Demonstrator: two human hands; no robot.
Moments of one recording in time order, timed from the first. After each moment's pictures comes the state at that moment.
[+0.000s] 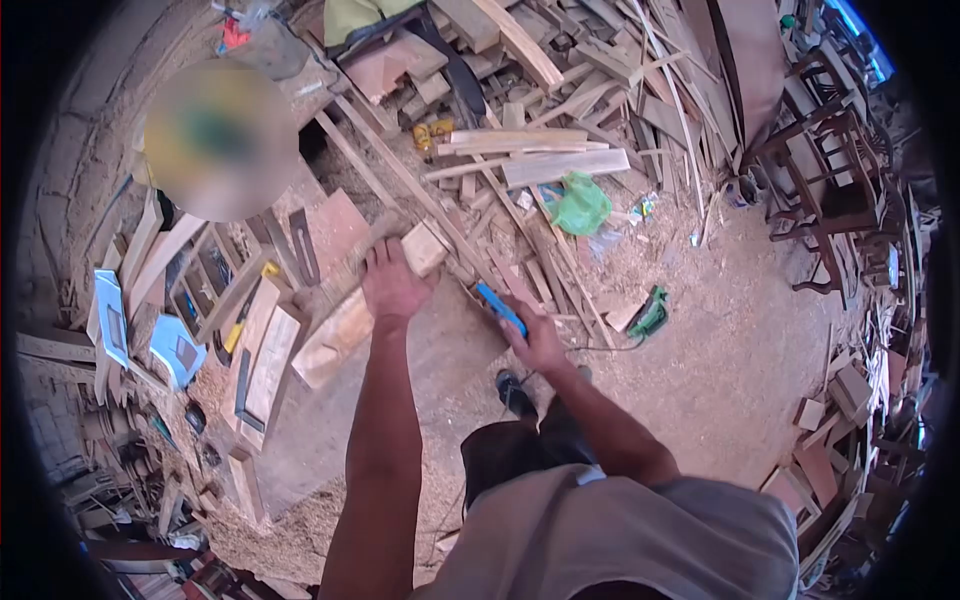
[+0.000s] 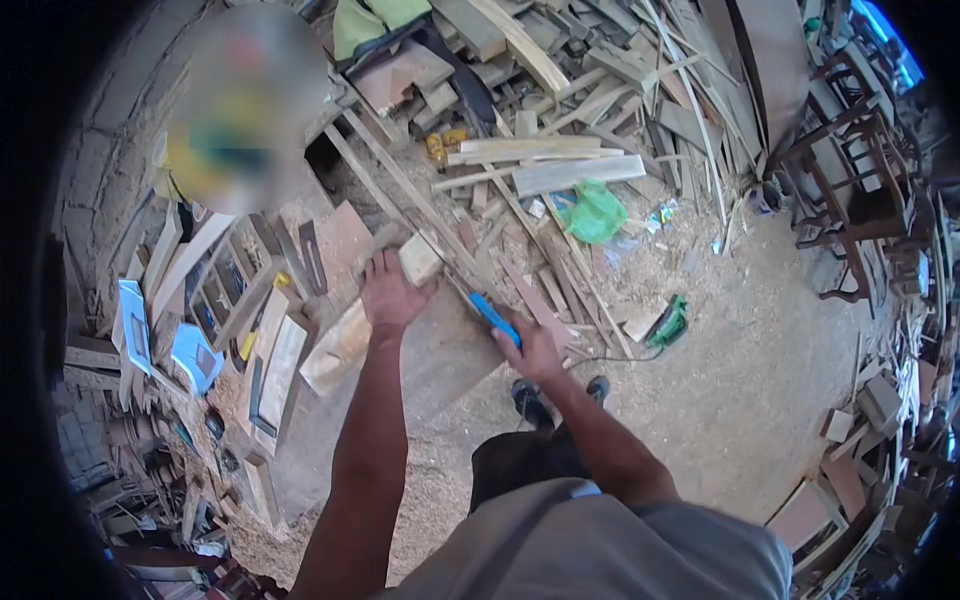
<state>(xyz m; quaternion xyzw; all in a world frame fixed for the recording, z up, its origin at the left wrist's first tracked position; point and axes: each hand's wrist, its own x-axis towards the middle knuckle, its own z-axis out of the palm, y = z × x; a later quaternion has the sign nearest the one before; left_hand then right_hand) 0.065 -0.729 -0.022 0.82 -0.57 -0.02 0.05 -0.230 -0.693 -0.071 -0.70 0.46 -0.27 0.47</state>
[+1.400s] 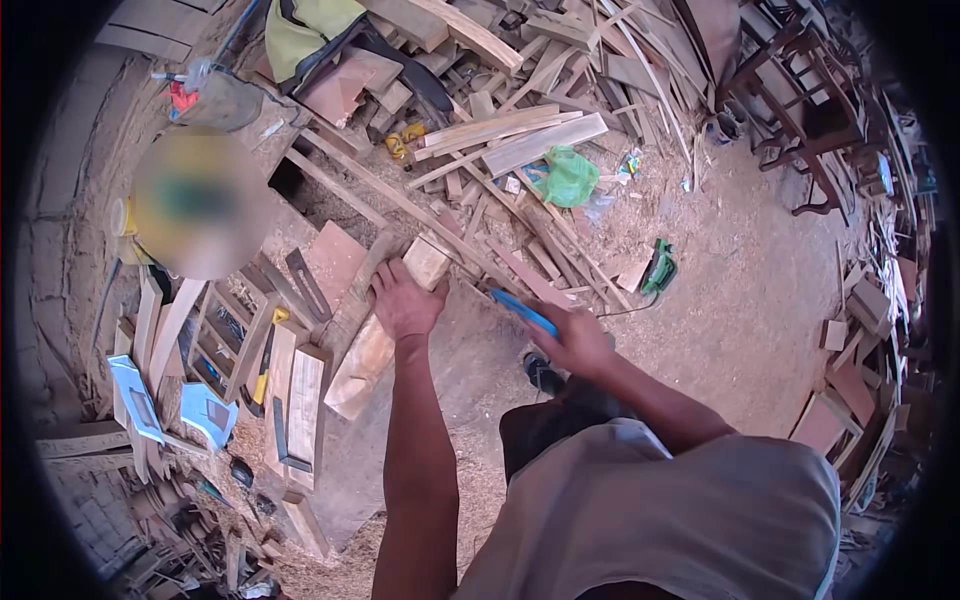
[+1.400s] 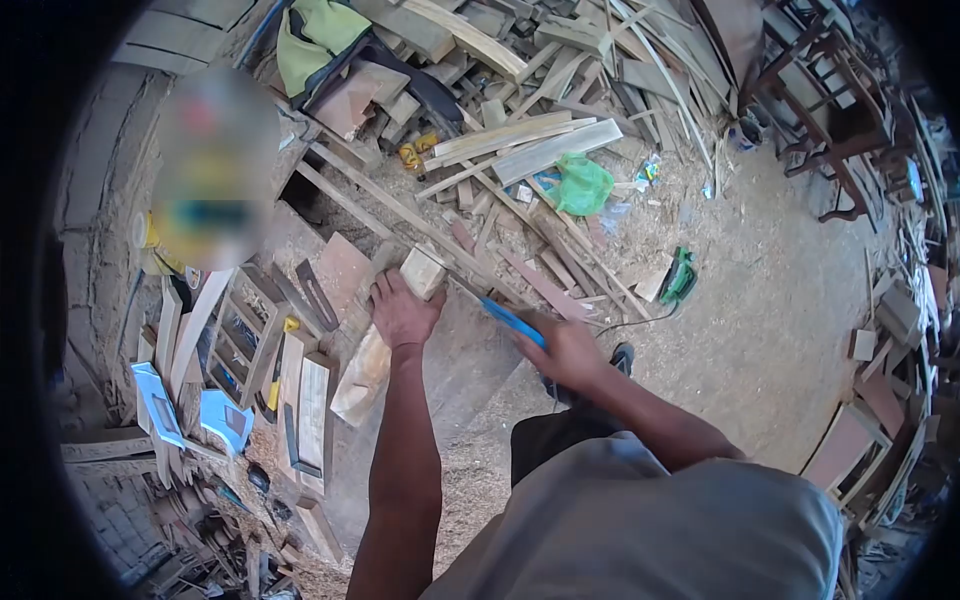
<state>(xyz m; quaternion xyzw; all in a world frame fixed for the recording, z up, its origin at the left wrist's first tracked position) 0.070 -0.730 -0.027 0.81 -0.58 -0.03 0.03 -0.239 -0.691 0.038 -0.71 0.53 -0.15 0.43</state>
